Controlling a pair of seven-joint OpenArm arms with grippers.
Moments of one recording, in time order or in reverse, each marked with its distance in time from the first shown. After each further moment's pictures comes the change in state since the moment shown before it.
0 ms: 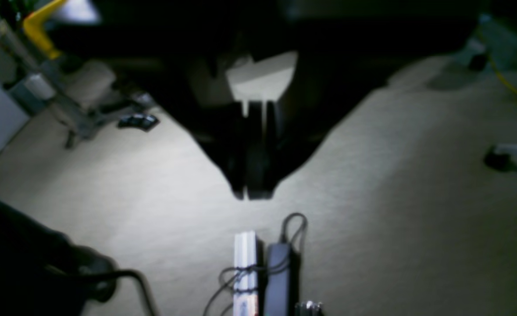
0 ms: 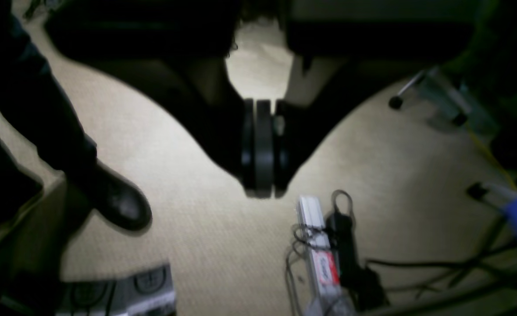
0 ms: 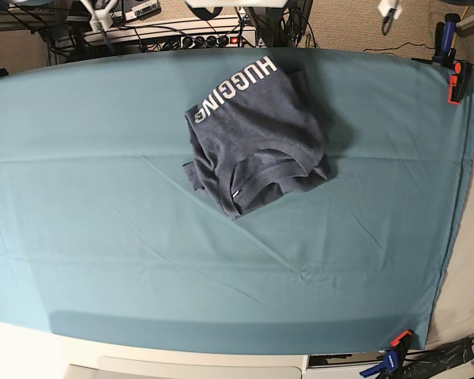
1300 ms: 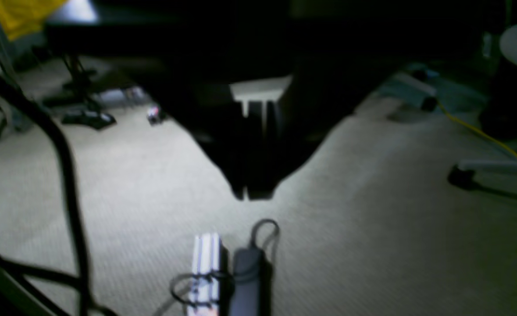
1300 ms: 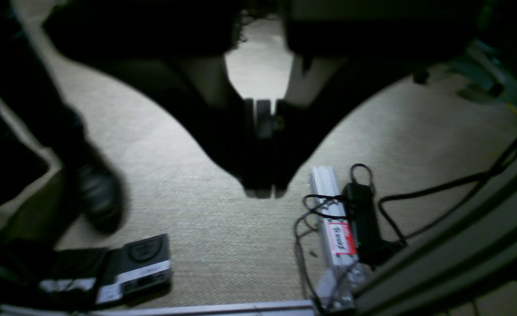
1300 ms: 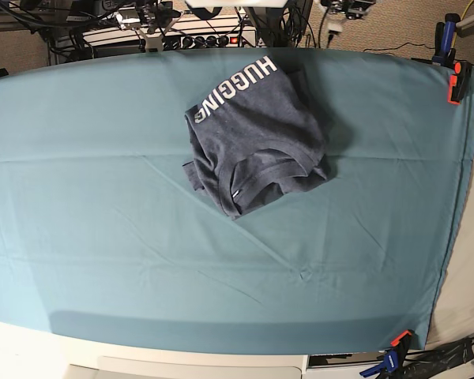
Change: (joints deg) left arm -39.2 13.3 22.7 -64.8 12.5 18.0 -21.4; right arm 32.9 -6.2 -15.8 -50.4 -14.4 -16.7 21.8
